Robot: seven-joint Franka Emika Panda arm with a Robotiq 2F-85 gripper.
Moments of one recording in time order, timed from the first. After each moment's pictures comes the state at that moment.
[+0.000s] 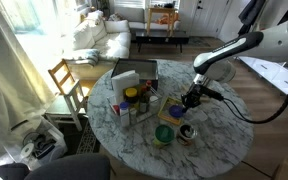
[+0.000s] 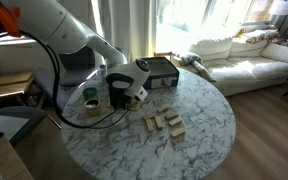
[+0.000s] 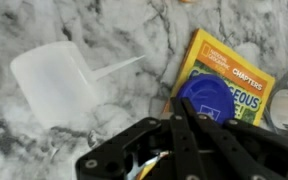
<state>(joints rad) -0.26 0.62 0.01 -1.81 0.59 2.20 -0.06</state>
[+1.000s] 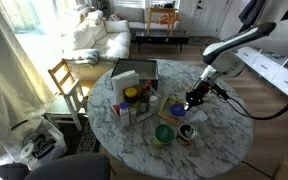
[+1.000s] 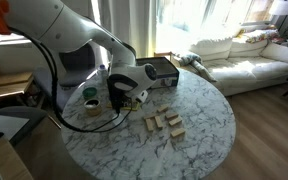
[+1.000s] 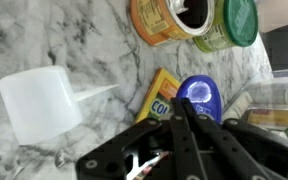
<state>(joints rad) -0.33 0.58 0.01 -1.81 0.75 1.97 -0.37</state>
